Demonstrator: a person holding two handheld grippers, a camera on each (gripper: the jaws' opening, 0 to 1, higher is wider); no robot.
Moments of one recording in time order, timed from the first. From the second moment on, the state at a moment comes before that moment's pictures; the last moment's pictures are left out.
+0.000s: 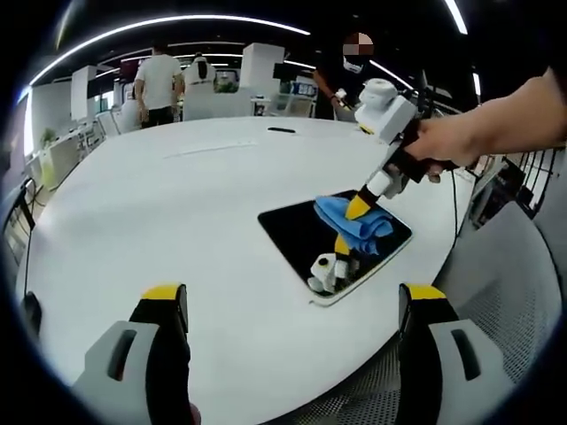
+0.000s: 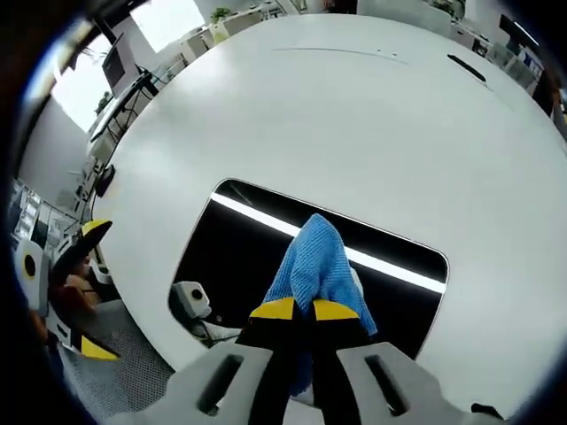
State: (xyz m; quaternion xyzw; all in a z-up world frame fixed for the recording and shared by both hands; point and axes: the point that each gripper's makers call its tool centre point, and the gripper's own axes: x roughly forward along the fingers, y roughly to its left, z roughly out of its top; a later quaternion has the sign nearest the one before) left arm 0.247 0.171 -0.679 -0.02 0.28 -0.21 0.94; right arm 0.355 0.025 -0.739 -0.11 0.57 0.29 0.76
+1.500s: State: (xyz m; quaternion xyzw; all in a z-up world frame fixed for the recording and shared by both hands) left arm 0.246 0.170 -0.683 -0.01 0.29 -0.21 0.93; right arm 0.409 0.037 -0.740 -0.12 0.55 0.30 0.77
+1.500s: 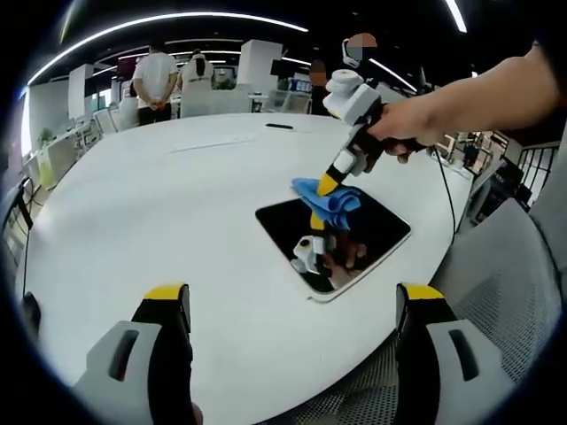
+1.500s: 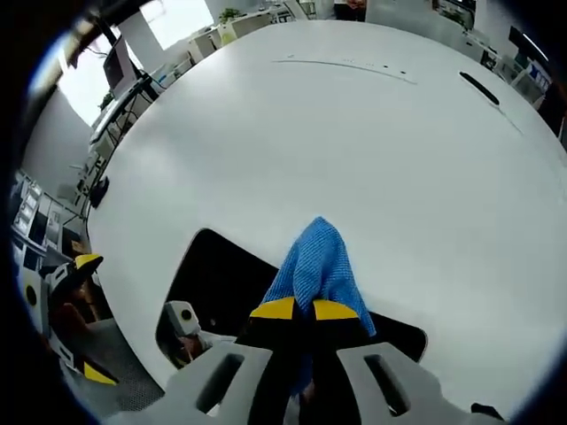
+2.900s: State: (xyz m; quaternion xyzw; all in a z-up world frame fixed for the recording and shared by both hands) left arm 0.246 0.171 -0.686 -0.01 0.29 -0.21 0.93; right arm 0.413 -0.009 -0.738 -0.12 0.55 0.26 0.78
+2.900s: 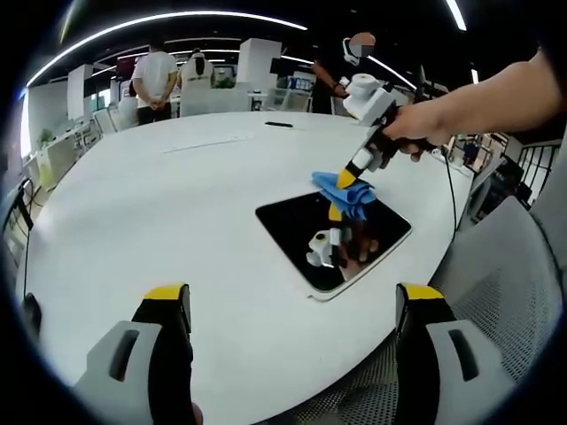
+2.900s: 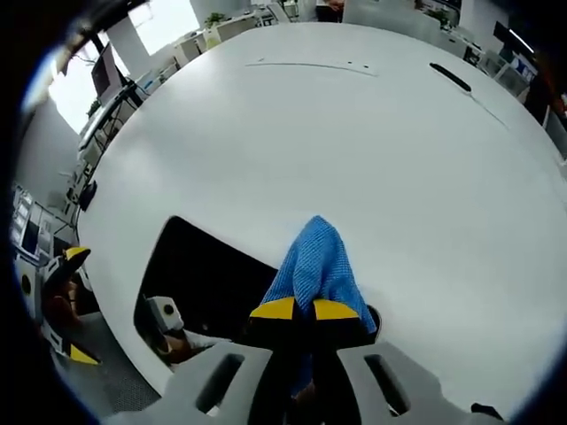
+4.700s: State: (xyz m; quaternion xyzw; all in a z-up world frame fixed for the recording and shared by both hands) left arm 0.247 0.175 -0.682 -0.01 0.29 -0.19 0.94; right arm 0.334 -0.031 -0.739 -0.09 0.55 0.24 0.79
